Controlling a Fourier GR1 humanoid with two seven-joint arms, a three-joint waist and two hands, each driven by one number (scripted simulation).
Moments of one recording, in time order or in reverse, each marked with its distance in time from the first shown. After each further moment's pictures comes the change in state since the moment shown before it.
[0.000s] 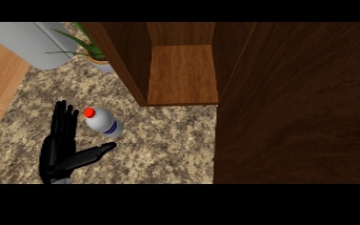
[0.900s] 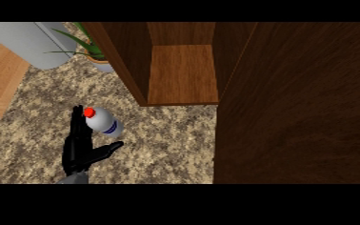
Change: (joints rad) left arm -0.194 -0.052 0.131 0.534 0.083 -0.231 -0.325; right arm 0.092 -0.038 -0.009 0.009 -0.056 0.041 -0.078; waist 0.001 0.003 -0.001
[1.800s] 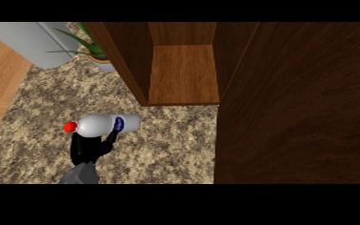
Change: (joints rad) left arm -0.148 -0.006 0.070 0.261 0.083 -0.286 -0.181; right arm 0.050 -0.053 -0.071 0.007 -0.046 0.010 -0.051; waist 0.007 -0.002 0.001
